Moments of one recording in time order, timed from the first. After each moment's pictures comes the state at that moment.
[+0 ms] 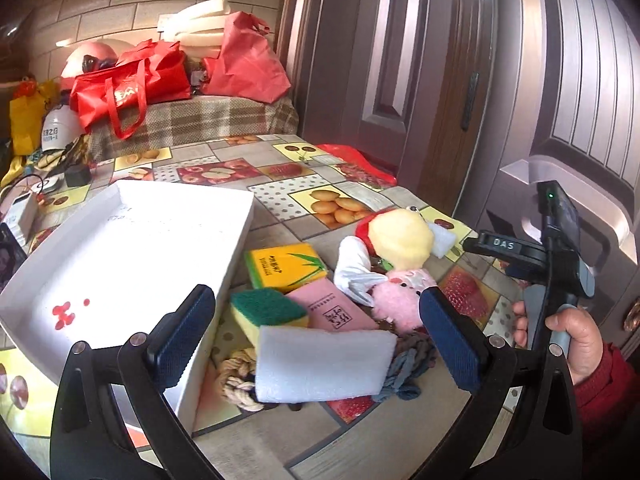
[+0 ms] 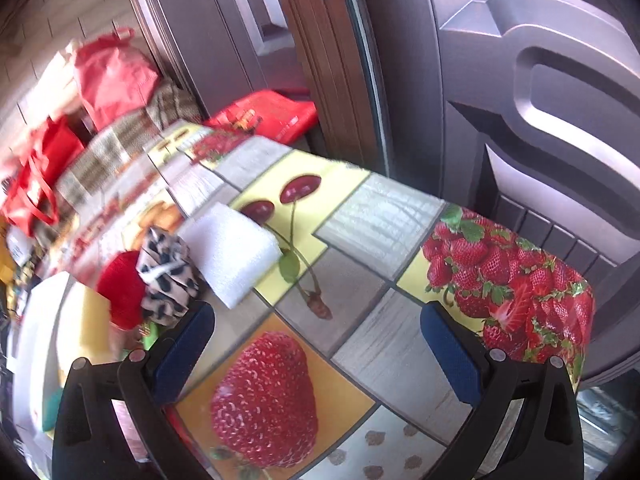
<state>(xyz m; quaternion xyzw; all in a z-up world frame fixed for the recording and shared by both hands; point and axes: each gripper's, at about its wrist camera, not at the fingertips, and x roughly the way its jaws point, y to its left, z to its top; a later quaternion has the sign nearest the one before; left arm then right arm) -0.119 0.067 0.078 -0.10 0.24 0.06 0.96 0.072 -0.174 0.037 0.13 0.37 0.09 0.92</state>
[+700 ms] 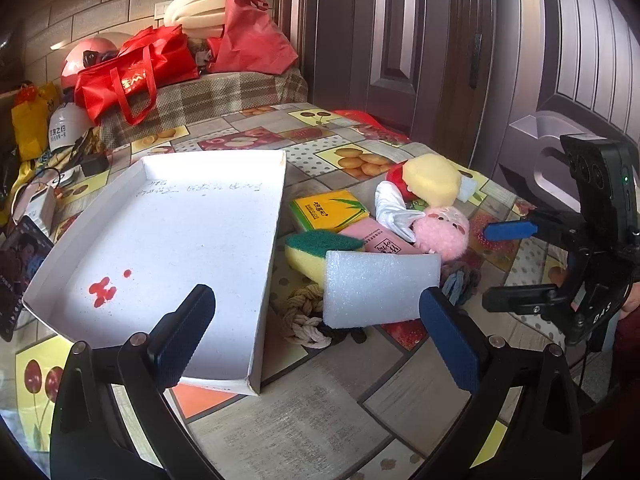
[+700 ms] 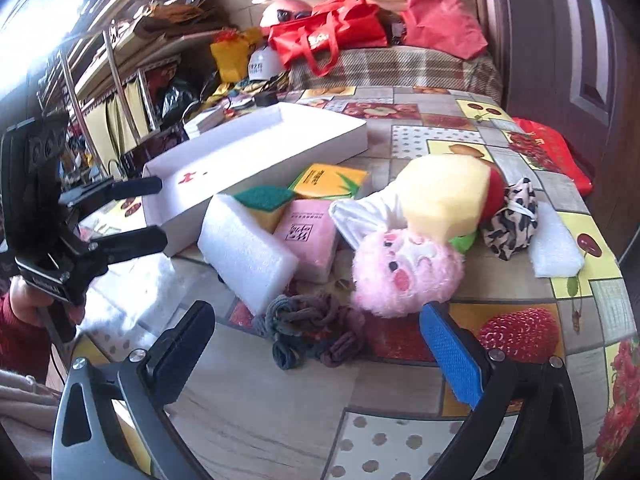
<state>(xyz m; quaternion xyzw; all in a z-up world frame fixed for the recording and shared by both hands) -0.151 0.081 0.057 -0.04 0.30 0.07 0.95 -0.028 -0.064 0.044 -0.16 0.34 0.51 0.77</state>
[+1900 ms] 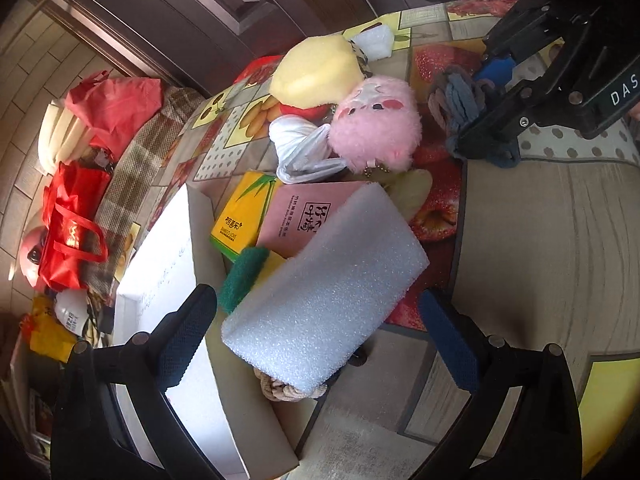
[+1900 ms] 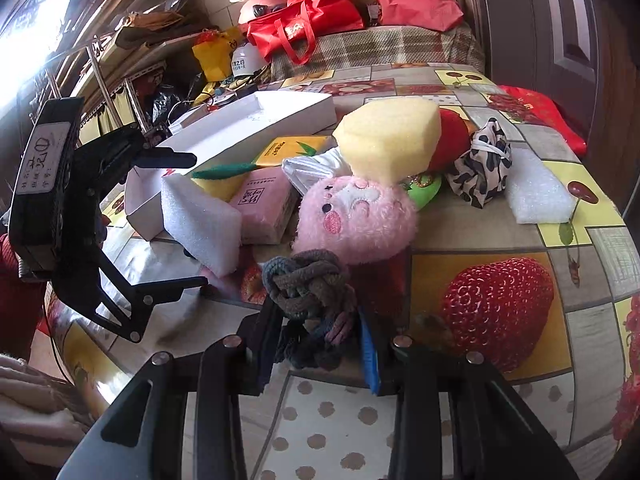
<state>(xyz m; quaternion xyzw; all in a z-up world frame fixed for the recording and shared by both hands) -0.083 0.006 0.007 0.33 0.40 0.00 0.85 -0.007 -0.102 0.024 -0.11 0.37 0.50 0.78</state>
